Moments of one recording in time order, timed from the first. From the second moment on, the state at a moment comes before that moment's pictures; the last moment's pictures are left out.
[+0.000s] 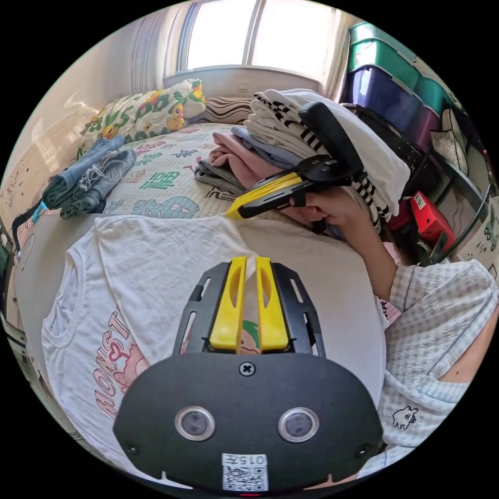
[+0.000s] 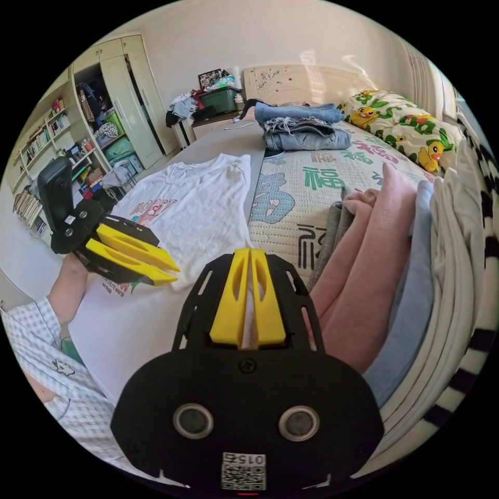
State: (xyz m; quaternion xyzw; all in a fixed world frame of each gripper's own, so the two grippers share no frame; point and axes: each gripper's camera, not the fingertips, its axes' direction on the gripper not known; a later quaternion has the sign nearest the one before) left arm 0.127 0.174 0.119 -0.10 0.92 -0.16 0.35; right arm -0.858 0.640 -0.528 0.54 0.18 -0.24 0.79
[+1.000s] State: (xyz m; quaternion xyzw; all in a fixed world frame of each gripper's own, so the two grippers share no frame) left arm 0.104 0.142 0.076 -0.09 0.91 -0.10 0.40; right arm -0.869 0.584 -0.556 0.54 0.20 -0.22 0.79
